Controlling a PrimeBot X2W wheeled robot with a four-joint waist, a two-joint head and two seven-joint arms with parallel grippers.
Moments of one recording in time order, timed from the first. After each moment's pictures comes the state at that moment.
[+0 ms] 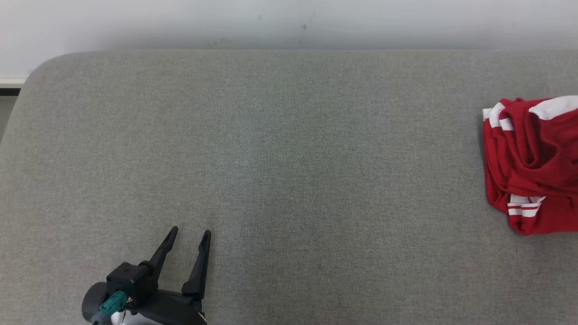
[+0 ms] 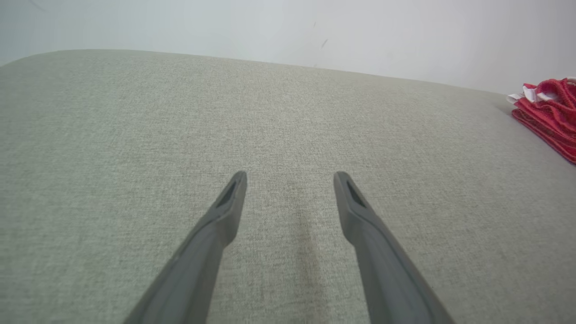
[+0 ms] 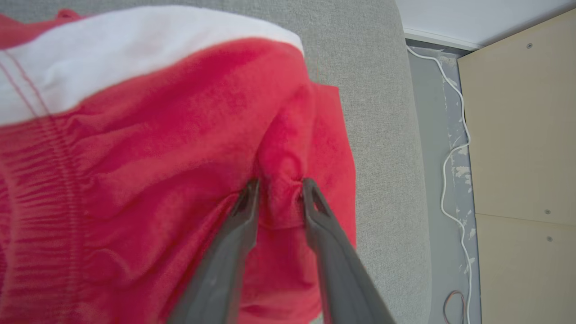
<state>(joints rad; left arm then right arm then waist) -0.19 0.13 -0.34 0.36 -0.26 -0.09 -0.26 -1.05 -0.58 0.73 1.11 0.70 -0.06 0.60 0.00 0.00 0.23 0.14</state>
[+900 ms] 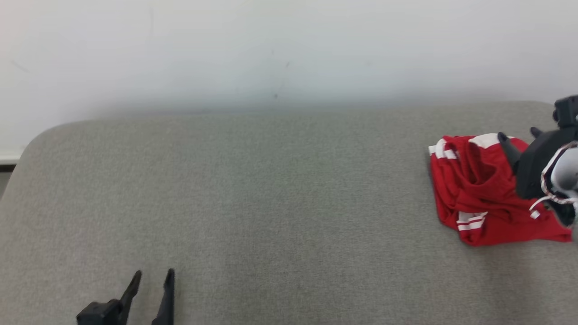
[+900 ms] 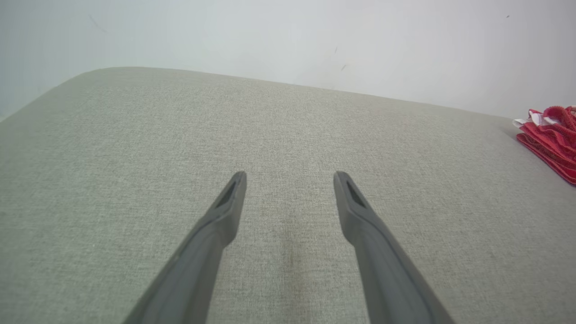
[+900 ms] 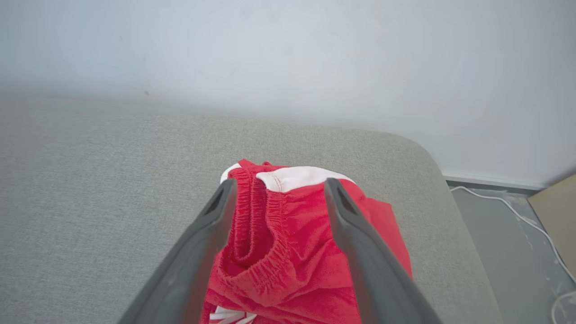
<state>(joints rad) -0.08 0.14 -0.25 0.42 -0.29 -0.05 -0.26 -0.86 -0.51 0.65 0.93 0.78 0.09 0.16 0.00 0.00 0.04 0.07</state>
